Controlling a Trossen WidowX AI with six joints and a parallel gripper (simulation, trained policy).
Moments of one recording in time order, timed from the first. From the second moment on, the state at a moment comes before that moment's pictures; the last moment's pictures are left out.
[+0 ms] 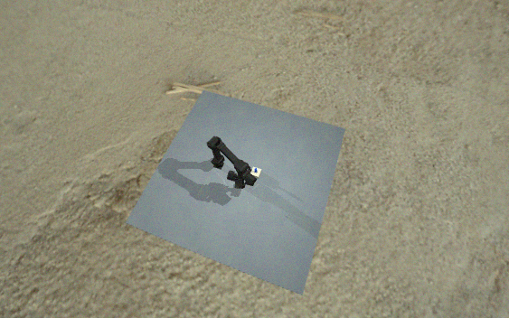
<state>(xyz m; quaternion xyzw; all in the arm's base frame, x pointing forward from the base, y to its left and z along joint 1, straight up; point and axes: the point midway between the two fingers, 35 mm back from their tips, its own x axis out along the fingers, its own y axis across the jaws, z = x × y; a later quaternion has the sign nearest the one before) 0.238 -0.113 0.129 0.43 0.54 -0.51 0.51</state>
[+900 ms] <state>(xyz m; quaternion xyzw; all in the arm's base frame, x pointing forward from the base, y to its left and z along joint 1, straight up) 0.224 -0.101 0.083 0.46 0.59 -0.48 0.45</state>
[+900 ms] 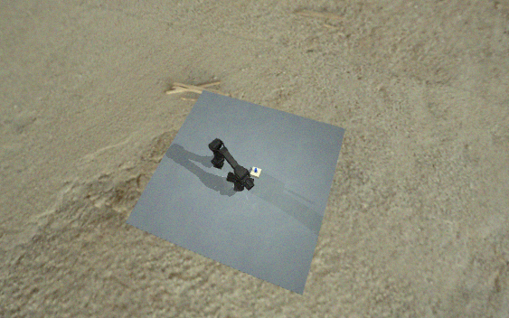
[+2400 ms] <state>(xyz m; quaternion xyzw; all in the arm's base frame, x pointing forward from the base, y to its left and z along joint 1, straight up) 0.265 -0.085 0.137 0.46 0.54 -0.45 0.54</state>
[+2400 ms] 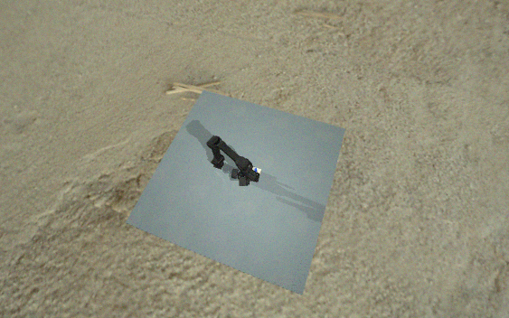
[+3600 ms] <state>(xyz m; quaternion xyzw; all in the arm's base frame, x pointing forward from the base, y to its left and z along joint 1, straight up) 0.299 0.026 0.178 0.46 0.56 -0.44 0.53</state>
